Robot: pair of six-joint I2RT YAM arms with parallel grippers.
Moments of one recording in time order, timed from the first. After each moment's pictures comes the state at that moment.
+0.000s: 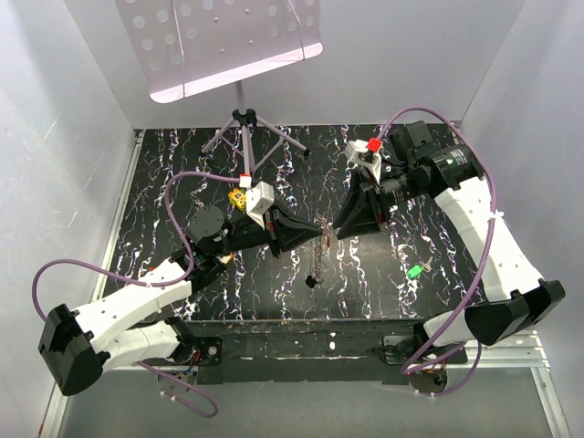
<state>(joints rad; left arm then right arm) -0.83 1.03 0.76 0.52 0.57 -0.32 0.44 1.39 1.68 -1.38 -1.31 -0.67</state>
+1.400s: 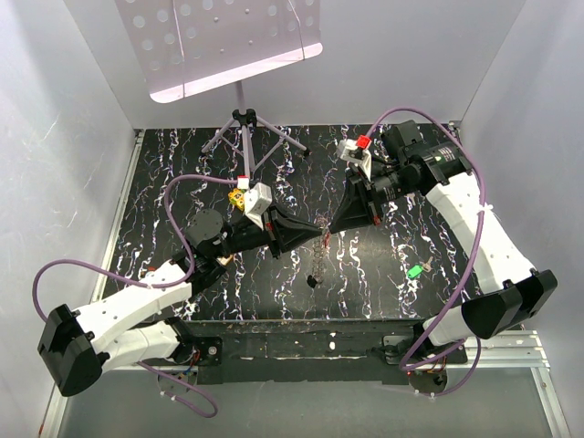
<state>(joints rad) -0.83 1.03 0.73 0.57 0.55 -0.35 0.46 1.44 1.67 -1.33 -1.30 -0.60</state>
